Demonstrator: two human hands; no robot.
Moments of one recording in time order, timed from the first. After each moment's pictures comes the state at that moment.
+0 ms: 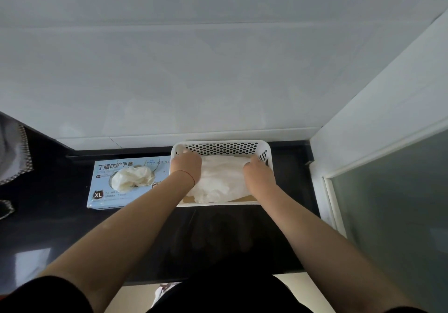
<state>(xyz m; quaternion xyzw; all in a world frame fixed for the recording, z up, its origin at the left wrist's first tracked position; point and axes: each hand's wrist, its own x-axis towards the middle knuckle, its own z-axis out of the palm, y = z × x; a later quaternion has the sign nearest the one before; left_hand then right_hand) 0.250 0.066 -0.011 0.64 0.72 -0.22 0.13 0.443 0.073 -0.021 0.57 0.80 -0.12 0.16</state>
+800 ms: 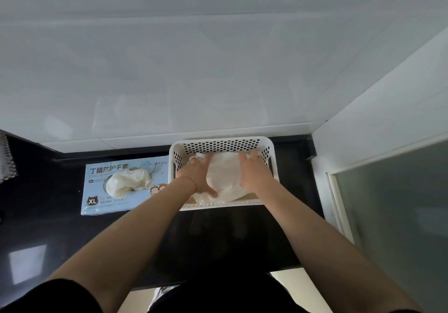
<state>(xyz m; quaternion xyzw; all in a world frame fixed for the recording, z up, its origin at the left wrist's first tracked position) 0.248 0.069 -0.049 0.64 0.67 -0.18 0.34 0.424 0.088 -0.032 0.61 0.74 -0.24 0.17</state>
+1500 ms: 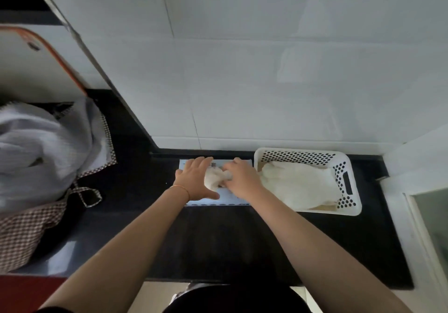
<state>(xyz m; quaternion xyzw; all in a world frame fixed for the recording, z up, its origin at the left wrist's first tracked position) 0.033 -0.015 -0.012 0.63 0.72 -0.05 0.28 0.196 0.030 -0.008 0.51 0.81 -0.29 0.02</state>
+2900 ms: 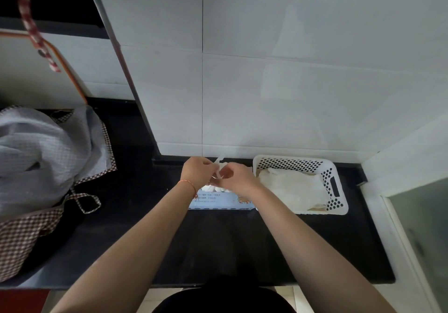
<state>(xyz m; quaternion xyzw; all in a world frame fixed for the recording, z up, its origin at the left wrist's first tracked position) 0.035 -0.013 0.041 0.43 0.75 0.27 0.42 0.175 0.004 0.053 0.59 0.65 -0.47 -0.03</state>
